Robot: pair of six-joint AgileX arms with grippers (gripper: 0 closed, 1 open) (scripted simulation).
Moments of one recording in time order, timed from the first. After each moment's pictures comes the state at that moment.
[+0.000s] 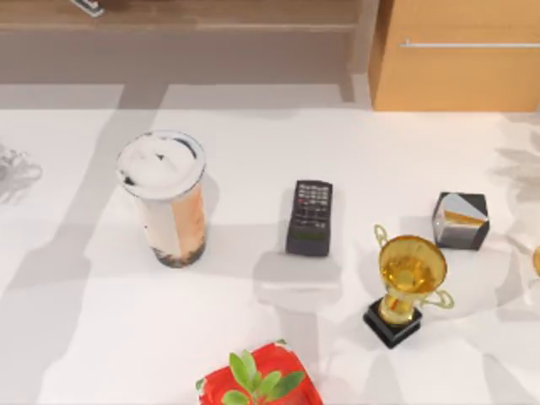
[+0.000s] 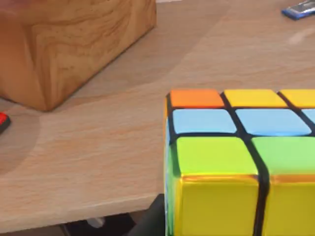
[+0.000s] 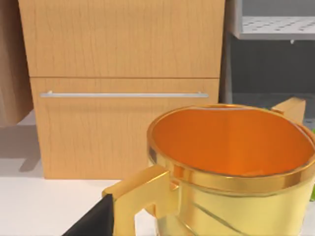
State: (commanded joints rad) left arm -0.25 1.69 1.88 -0.49 -0.06 0.04; right arm 0.00 0.00 0.00 0.00 0.00 0.00
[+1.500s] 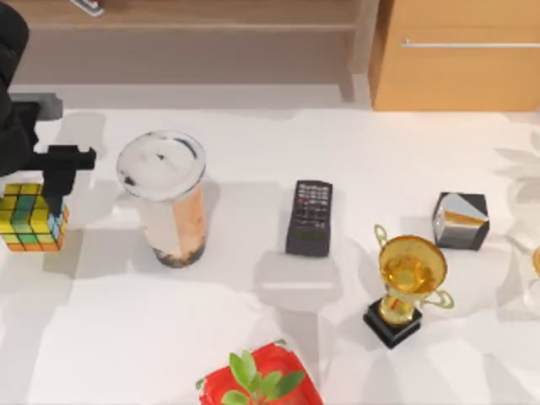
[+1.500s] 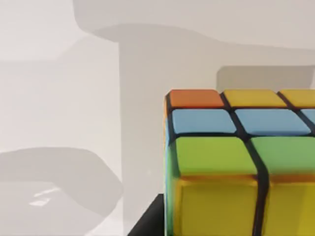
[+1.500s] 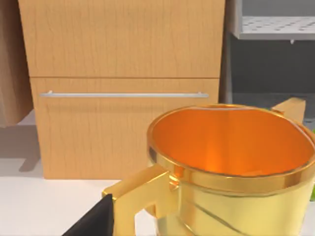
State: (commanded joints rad) left arm -0.03 1.95 1.43 -1.07 0.00 -0.04; right arm 0.00 0.00 0.00 0.00 0.00 0.00
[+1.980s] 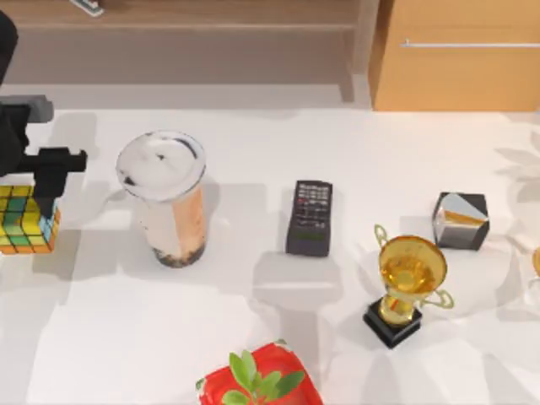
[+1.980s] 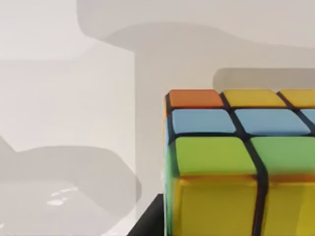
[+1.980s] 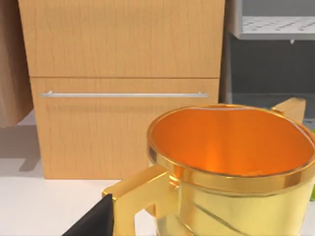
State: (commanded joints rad) left arm -0.01 1.93 1.41 -1.05 0.00 -0.02; right arm 0.00 0.00 0.00 0.00 0.00 0.00
